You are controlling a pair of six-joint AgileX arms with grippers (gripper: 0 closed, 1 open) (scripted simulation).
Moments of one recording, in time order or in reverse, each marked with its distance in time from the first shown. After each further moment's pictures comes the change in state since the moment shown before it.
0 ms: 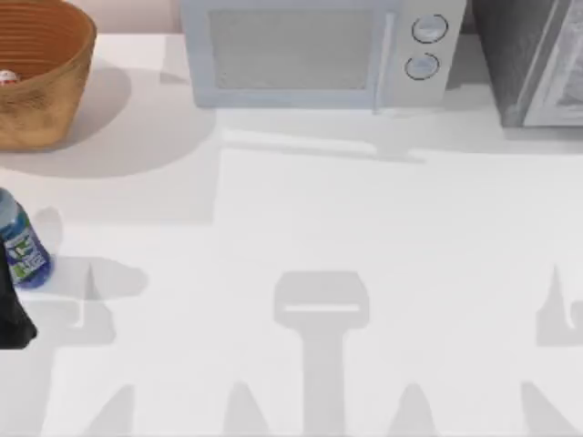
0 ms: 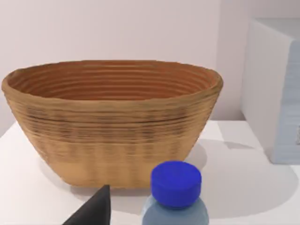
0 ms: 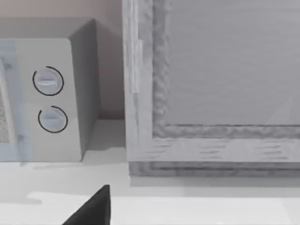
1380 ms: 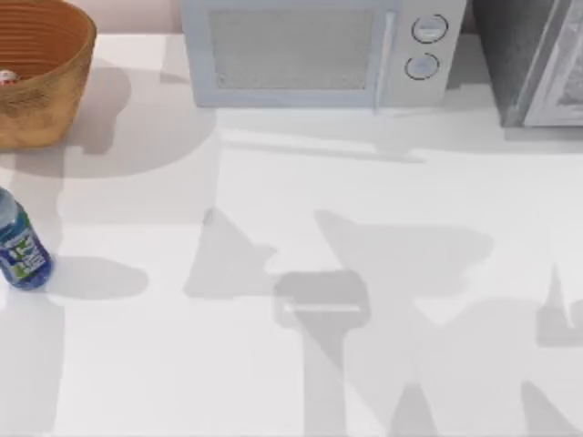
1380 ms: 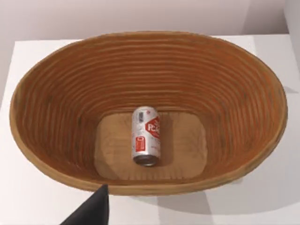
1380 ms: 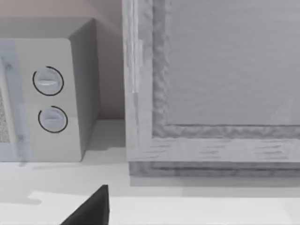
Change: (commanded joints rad) left arm 0.141 1.479 1.547 -0.764 0.125 0.139; right arm 0.000 0.000 0.000 0.000 0.000 0.000
